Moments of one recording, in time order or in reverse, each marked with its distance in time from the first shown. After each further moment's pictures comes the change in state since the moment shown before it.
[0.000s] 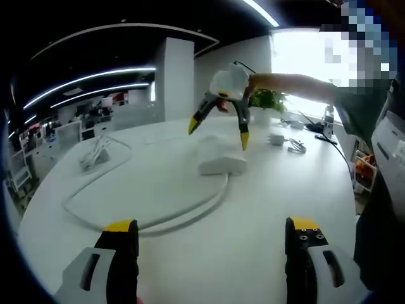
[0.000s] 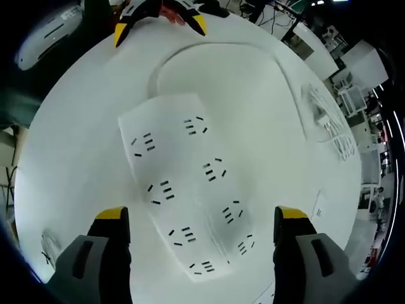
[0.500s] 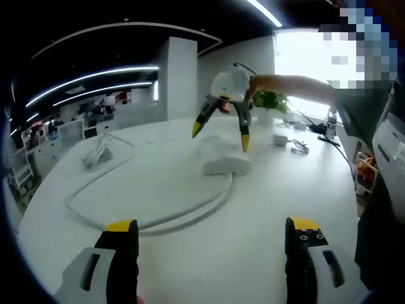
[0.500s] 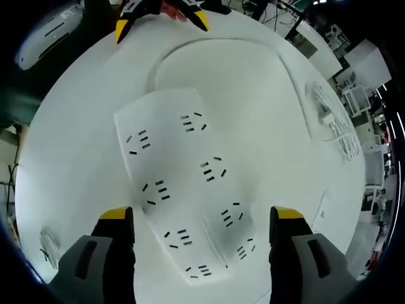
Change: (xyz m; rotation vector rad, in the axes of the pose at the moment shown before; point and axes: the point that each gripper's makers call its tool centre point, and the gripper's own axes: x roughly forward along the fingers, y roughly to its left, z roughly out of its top) left arm 0.000 0.004 -0.002 -0.013 0.001 0.013; right arm 0.008 0.000 -0.001 -0.009 0.007 0.030
